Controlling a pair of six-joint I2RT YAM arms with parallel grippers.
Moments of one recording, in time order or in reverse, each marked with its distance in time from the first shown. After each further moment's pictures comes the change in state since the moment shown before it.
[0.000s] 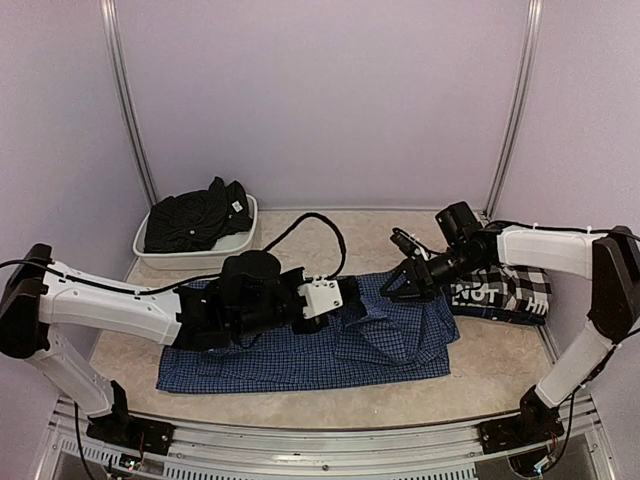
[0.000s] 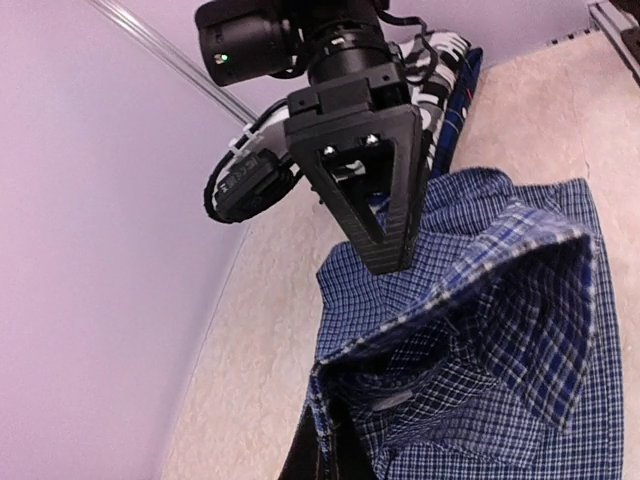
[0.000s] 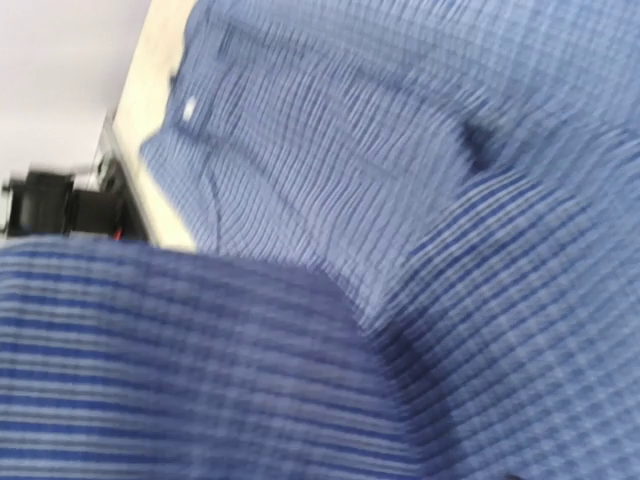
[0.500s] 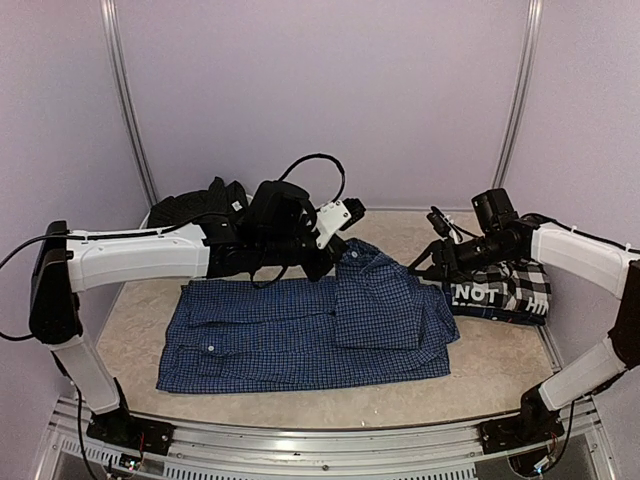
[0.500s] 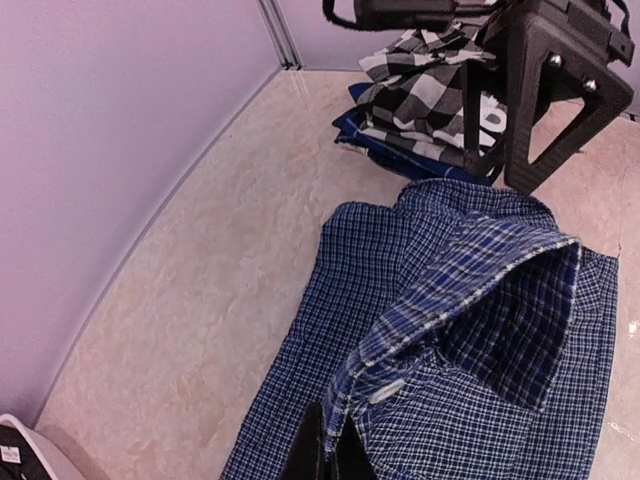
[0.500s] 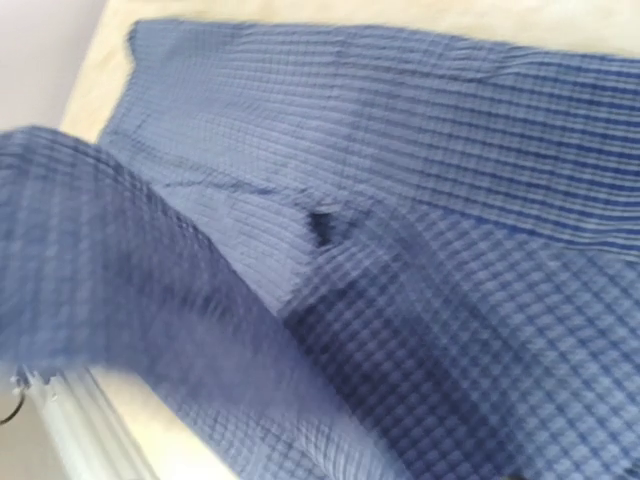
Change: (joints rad) left arm 0.187 0.187 0.510 -0.473 0.148 -0.410; right arm -0.149 -0.199 -0.023 -0.058 0.170 -0.005
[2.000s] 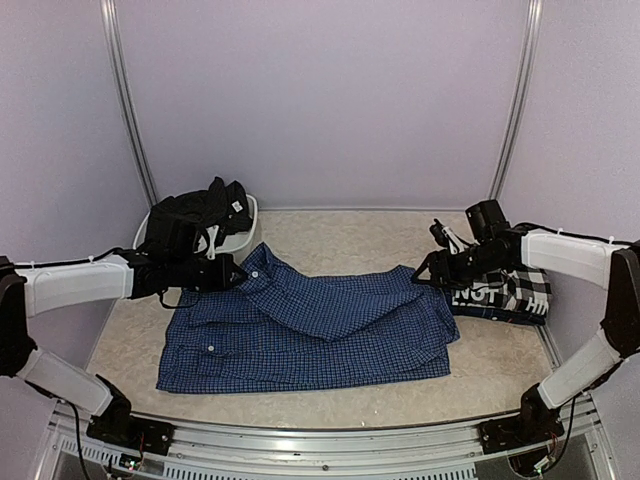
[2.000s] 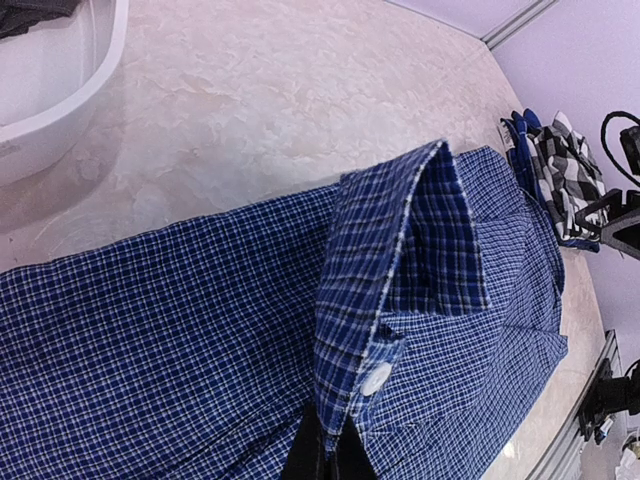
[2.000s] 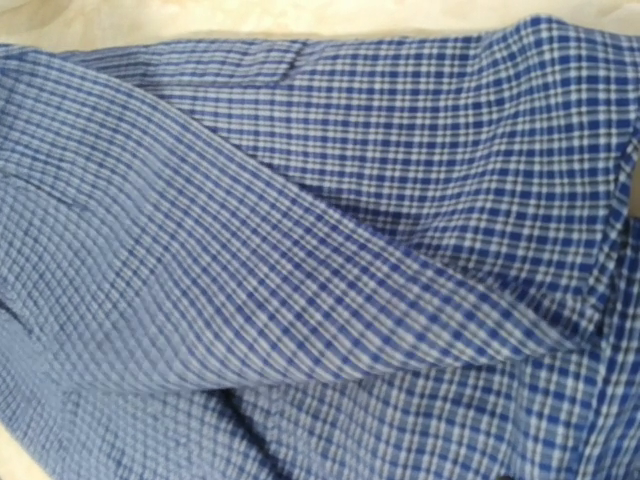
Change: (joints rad) left arm 0.479 -0.356 -0.587 0.021 0.310 -0.785; right arm -0.015 0.063 -0.057 0.080 0.214 0.016
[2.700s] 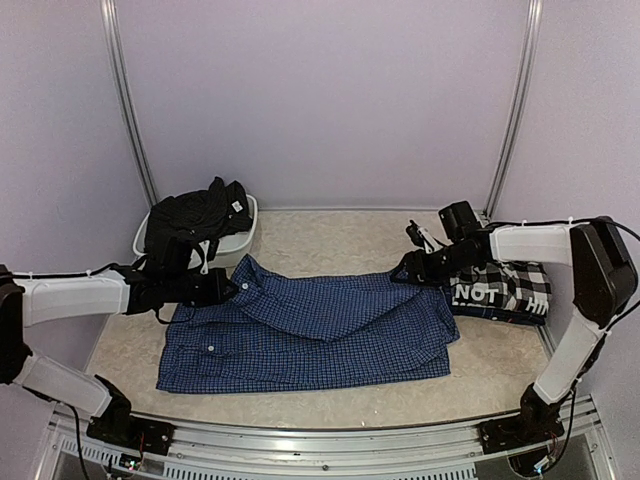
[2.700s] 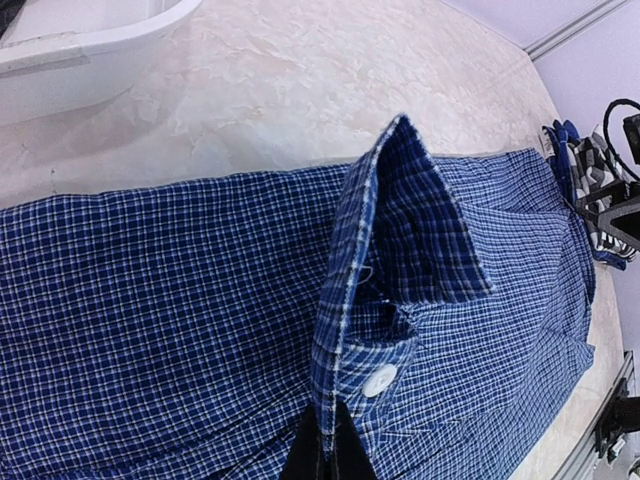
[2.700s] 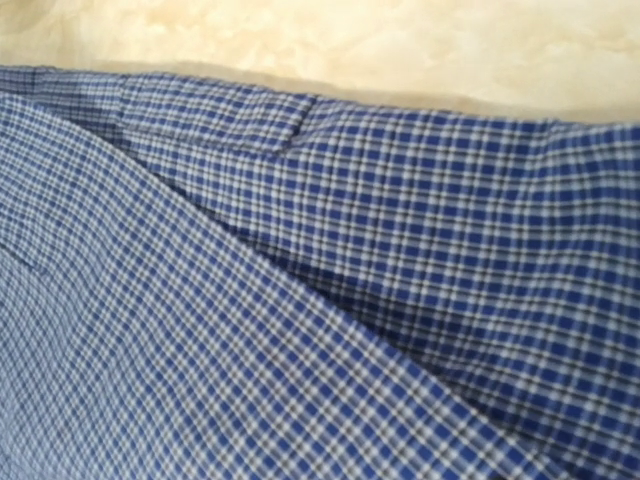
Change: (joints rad) left arm 0.002 -0.058 -0.133 0.049 -0.077 -0.055; right arm 0.074 0.234 0.100 0.148 0.014 0.009
